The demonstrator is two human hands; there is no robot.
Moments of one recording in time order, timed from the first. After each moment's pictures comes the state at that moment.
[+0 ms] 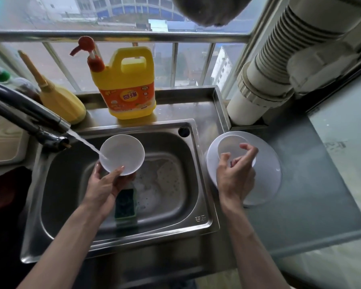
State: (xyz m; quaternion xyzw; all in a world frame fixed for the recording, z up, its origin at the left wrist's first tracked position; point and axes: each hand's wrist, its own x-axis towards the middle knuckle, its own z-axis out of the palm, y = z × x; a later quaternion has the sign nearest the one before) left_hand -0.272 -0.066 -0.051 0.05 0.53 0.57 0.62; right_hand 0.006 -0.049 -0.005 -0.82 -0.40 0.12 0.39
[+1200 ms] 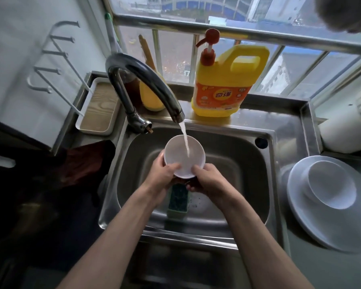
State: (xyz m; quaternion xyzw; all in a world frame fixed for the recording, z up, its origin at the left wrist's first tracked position) left_hand -0.324 -0.071 -0.042 0.15 0.62 0.47 0.61; right_hand -0.191 -0.027 -0.043 -0.60 -0.39 0.68 0.12
